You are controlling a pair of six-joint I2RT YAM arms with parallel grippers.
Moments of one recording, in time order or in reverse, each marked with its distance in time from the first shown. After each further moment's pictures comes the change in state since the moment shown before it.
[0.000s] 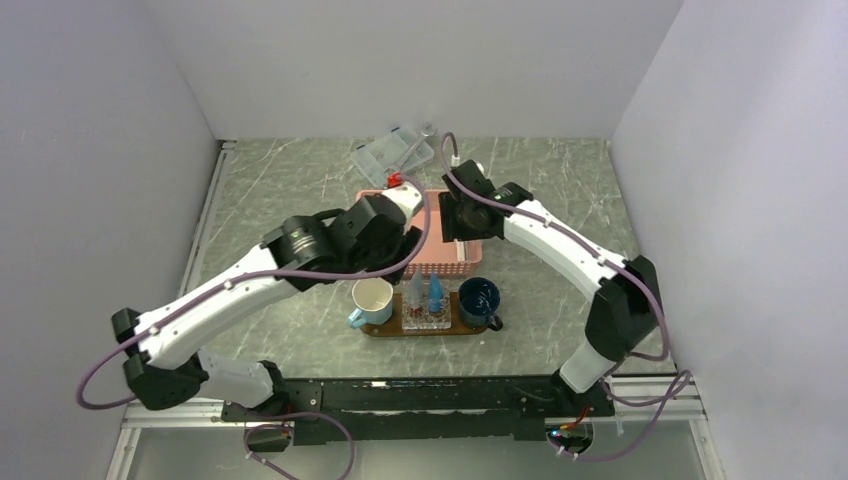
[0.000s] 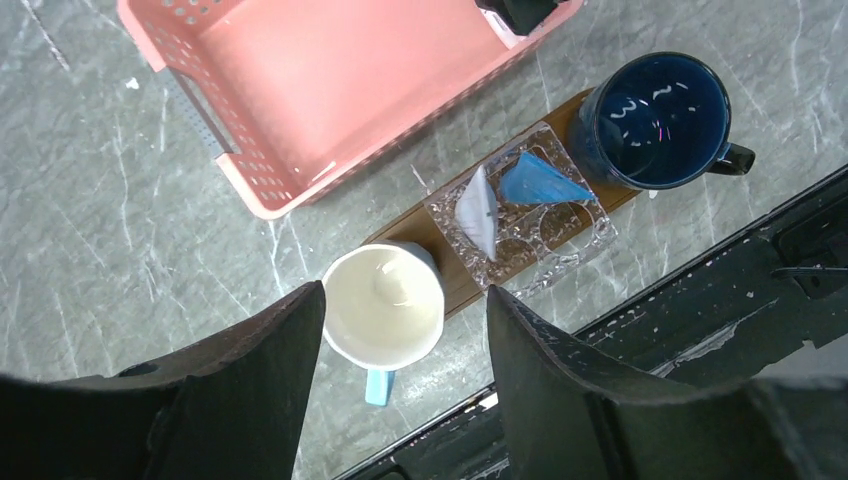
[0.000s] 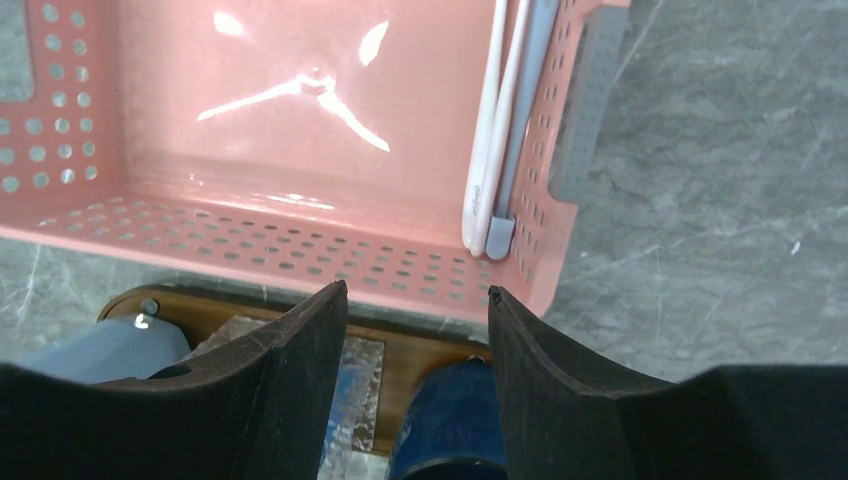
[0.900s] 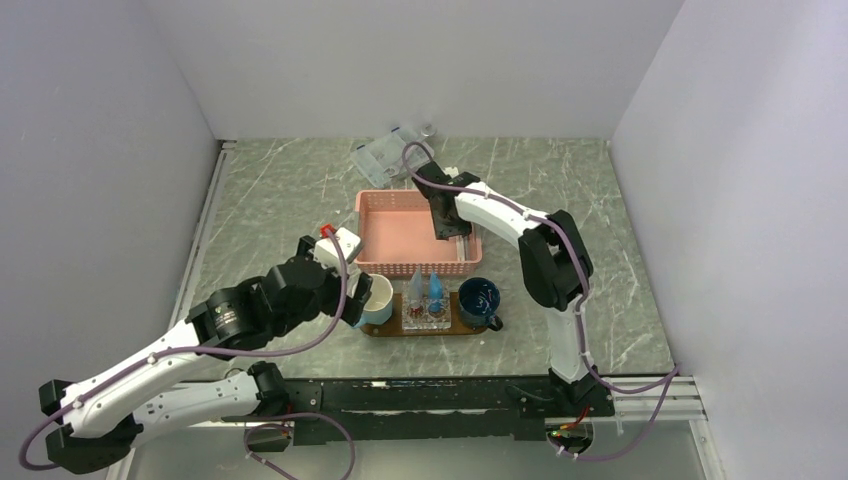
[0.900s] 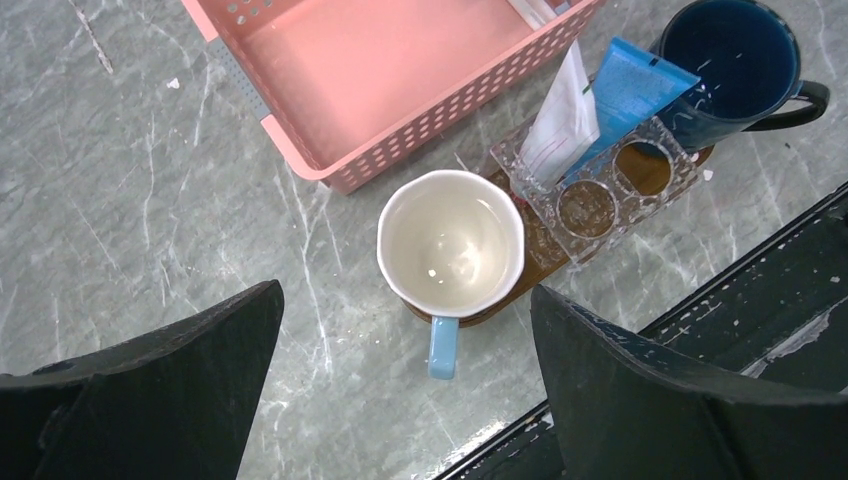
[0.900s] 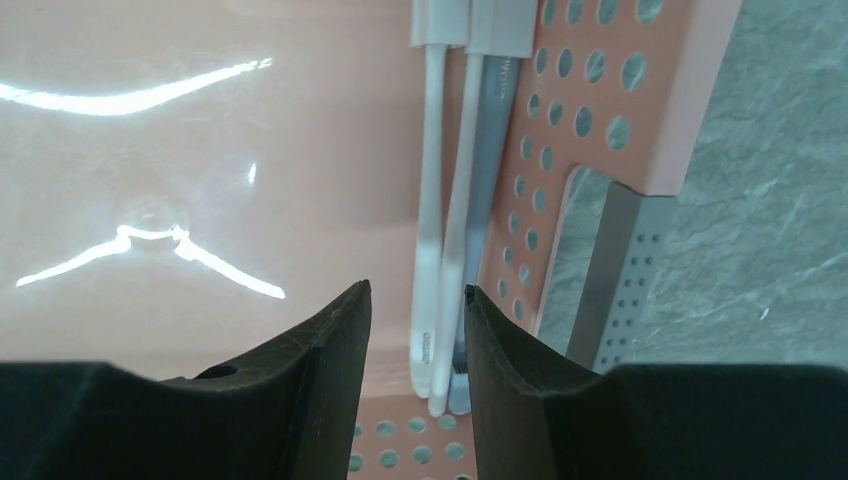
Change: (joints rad) left arm 0.003 -0.586 -0.601 0.294 -0.053 0.104; right arm -0.017 0.474 0.277 -0.053 0.163 -0.024
